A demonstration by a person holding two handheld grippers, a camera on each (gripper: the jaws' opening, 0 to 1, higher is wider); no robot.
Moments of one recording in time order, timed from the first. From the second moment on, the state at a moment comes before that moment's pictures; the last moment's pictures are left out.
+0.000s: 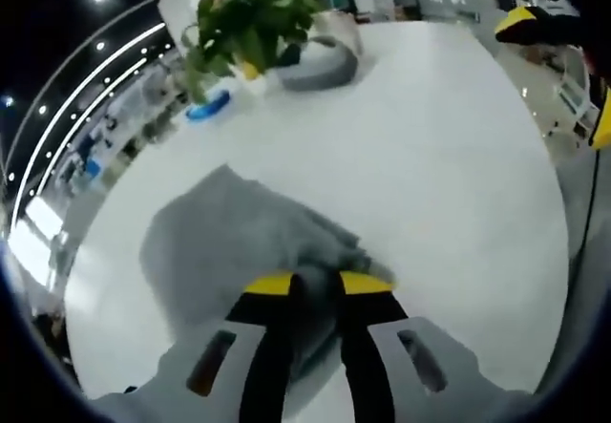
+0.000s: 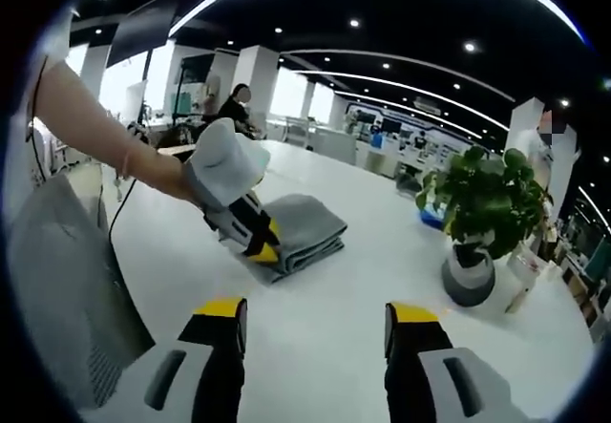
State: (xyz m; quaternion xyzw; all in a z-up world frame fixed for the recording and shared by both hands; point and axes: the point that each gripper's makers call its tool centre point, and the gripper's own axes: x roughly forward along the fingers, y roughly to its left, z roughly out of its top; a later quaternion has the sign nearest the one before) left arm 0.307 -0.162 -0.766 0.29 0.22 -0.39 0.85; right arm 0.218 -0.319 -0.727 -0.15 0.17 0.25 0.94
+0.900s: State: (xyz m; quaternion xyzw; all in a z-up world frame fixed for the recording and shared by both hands) left arm 0.320 -0.200 -0.827 0.31 0.27 -0.35 0.84; right arm 0.212 -0.308 -0.739 -0.17 0.19 0.28 0.93
